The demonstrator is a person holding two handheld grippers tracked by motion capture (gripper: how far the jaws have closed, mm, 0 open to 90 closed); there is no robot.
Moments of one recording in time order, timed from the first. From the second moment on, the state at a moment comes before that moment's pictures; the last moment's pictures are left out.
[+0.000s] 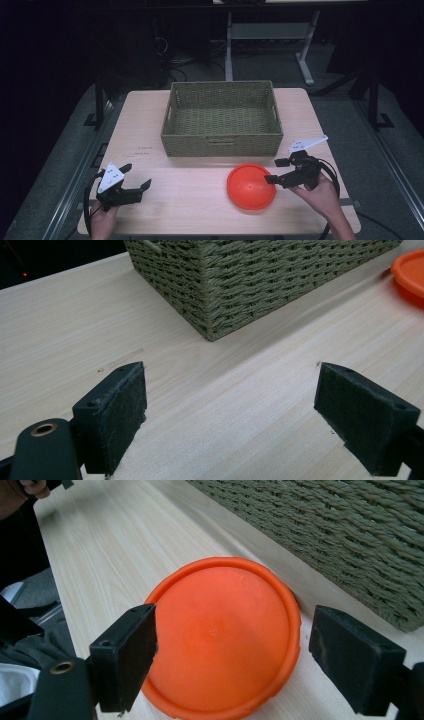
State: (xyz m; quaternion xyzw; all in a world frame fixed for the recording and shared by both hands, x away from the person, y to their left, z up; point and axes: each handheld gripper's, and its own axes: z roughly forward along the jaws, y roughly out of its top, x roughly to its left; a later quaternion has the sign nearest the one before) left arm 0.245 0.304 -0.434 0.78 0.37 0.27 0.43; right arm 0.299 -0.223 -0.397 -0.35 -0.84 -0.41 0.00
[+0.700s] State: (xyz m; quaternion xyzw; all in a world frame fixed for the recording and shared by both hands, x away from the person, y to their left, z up) left arm 0.245 0.304 -0.434 0.78 0.37 0.27 0.43; right arm 0.328 -0.207 -0.416 -0.36 -0.86 -0.36 0.04
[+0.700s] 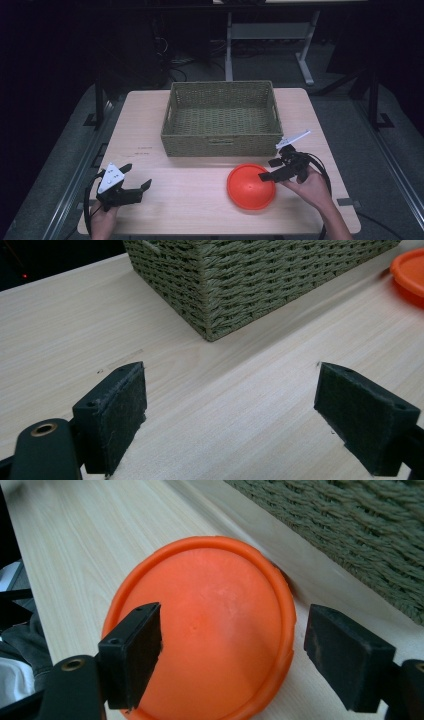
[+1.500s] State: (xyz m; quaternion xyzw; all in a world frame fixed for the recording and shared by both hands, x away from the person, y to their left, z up) left arm 0.245 0.303 -0.434 0.78 0.37 0.27 0.43; right arm 0.353 -0.200 -0.448 -0.38 -0.87 -0.30 0.08
